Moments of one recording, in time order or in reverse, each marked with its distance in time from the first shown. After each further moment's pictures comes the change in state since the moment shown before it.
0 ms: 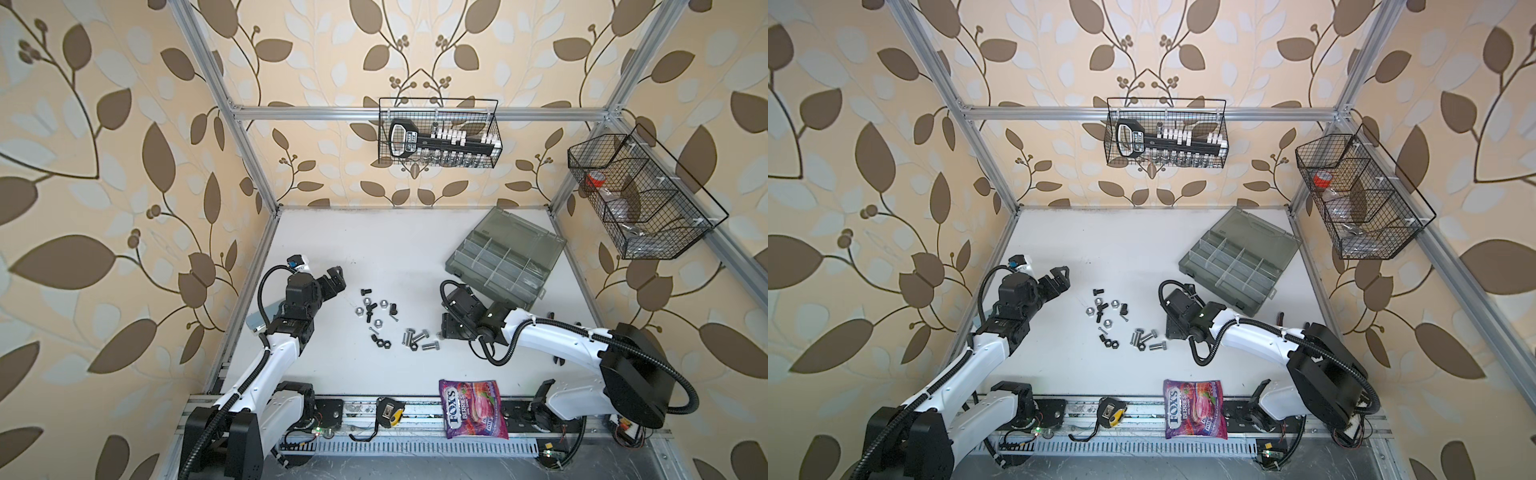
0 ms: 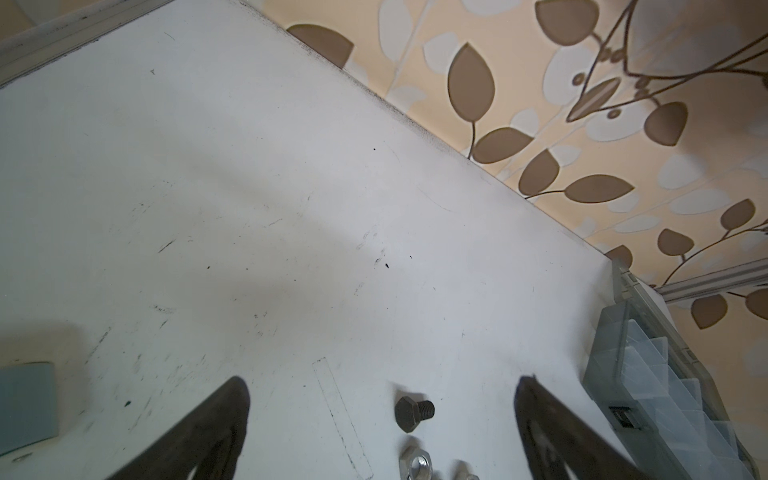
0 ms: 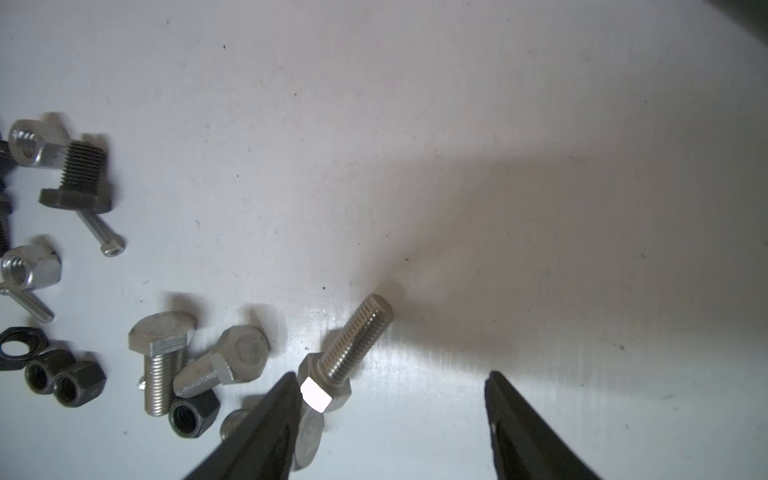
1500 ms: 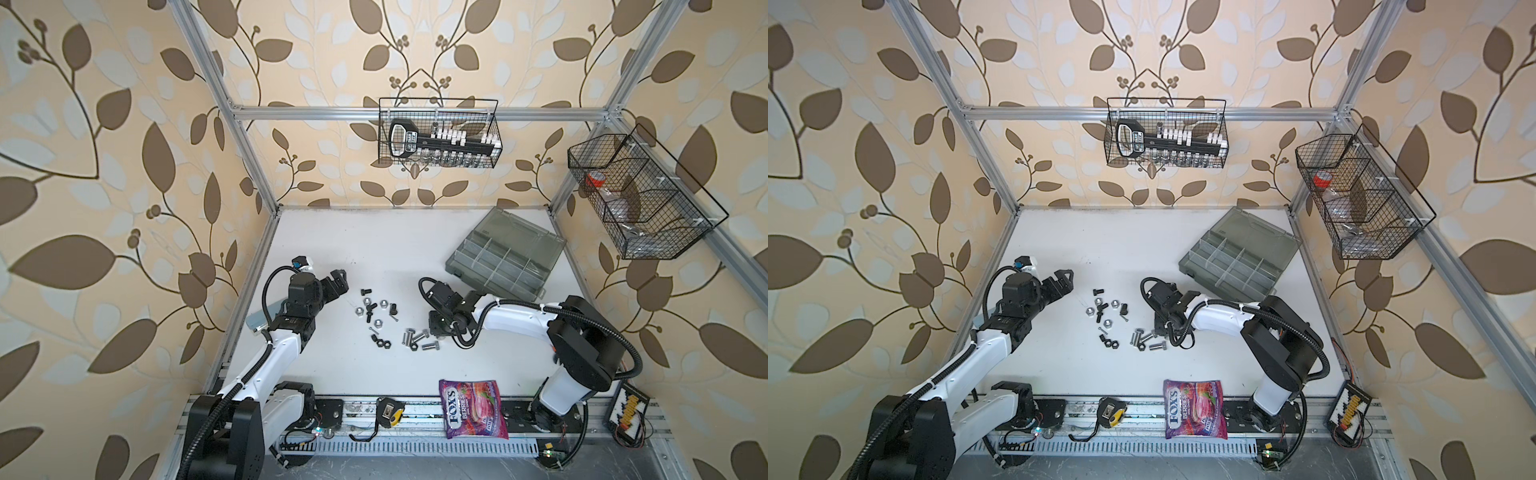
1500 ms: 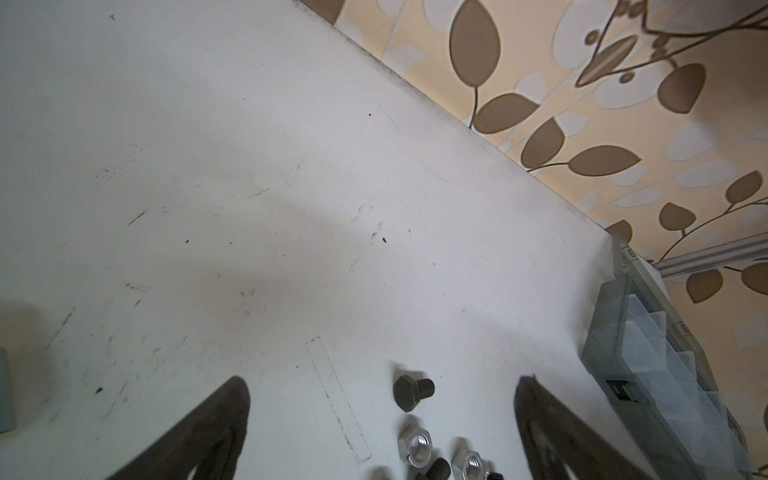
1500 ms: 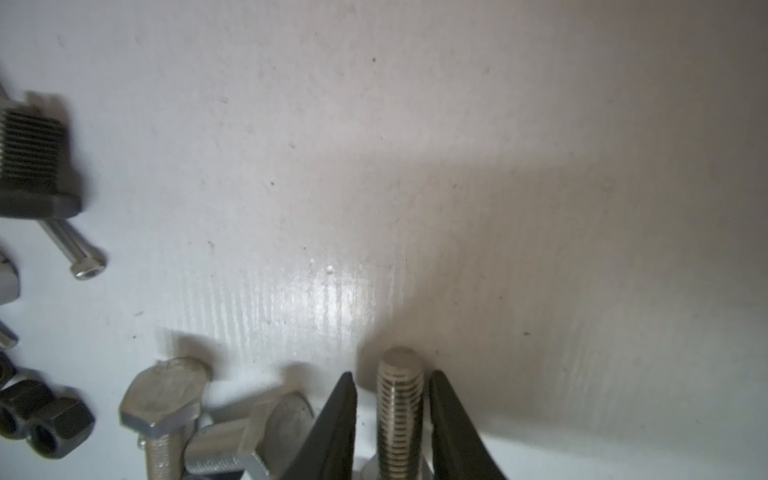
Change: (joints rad) left arm 0.000 0.050 0.000 0.001 0.055 0.000; right arm 0.000 0.261 0.153 0.019 -0.106 -0.064
